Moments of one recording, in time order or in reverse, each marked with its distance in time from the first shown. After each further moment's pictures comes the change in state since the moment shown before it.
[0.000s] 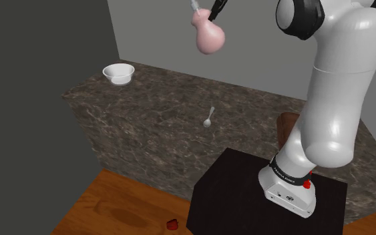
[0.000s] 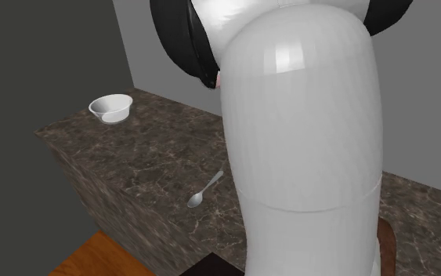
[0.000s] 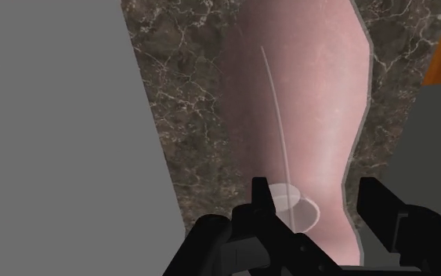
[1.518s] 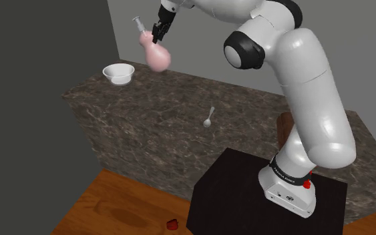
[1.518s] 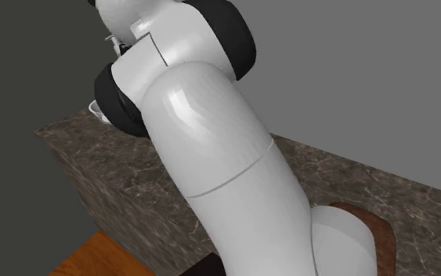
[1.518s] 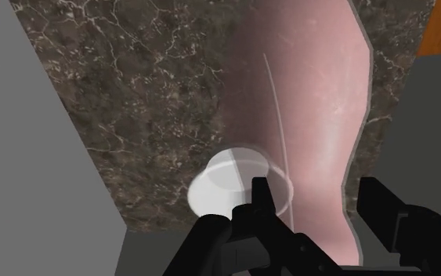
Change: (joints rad) arm 0.061 0.412 0.195 0.299 0.160 0.190 0.306
